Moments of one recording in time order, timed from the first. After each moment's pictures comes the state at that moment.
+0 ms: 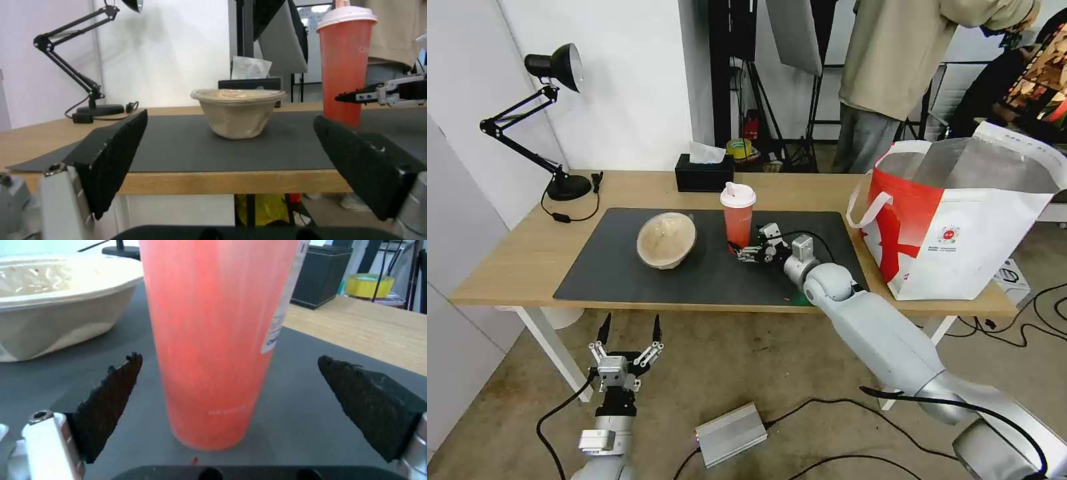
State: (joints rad) left arm 1.58 -1.50 -0.59 -1.84 -0.04 -0.53 0.02; right arm -0.43 1.22 -0.23 1.18 0.56 -0.07 -0.20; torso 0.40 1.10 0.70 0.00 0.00
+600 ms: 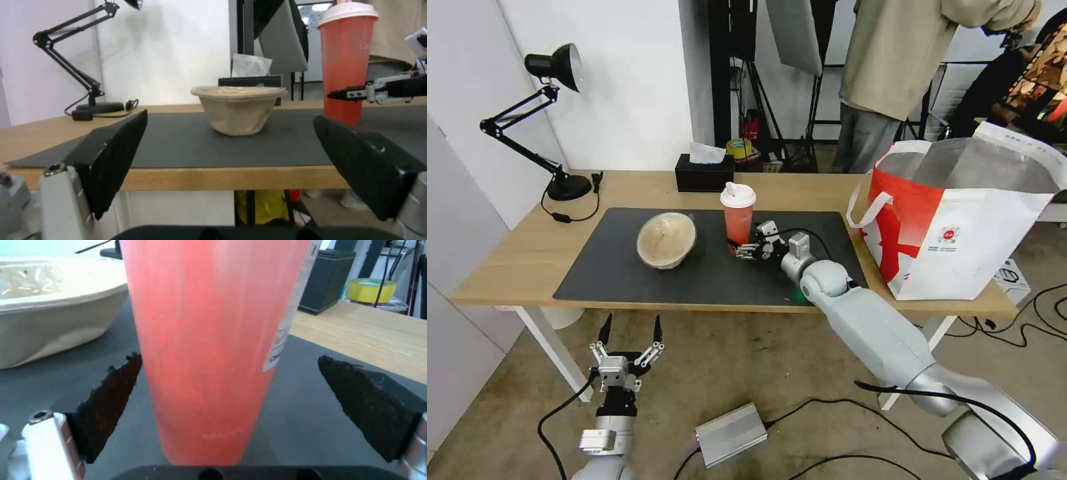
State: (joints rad) left arm 1.58 -1.50 -0.59 -1.83 -0.04 -0.53 0.02; right arm -0.40 1.26 -0.23 1.11 0.54 -0.03 -0.22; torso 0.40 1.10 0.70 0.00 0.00
